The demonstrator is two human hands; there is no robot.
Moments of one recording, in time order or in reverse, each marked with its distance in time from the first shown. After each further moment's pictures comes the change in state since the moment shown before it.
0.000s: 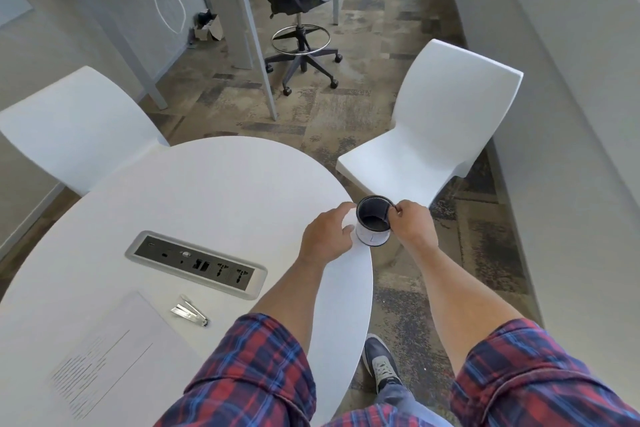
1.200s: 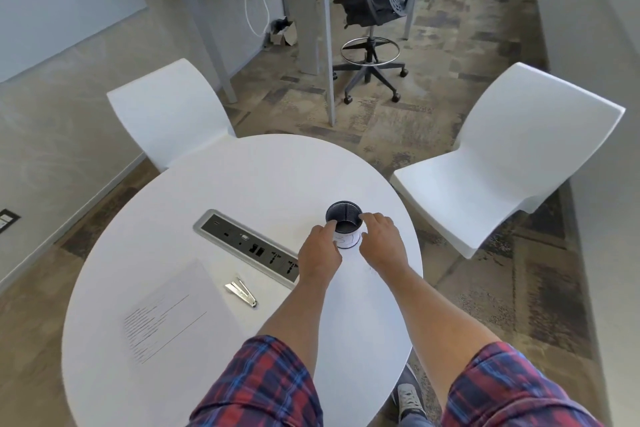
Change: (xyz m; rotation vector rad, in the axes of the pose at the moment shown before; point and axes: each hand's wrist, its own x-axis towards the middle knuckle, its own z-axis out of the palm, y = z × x) left_hand -0.061 -0.091 -0.034 0.053 0.212 -0.382; right_hand -0.051 -0.110 0.108 -0.124 -0.111 -0.495
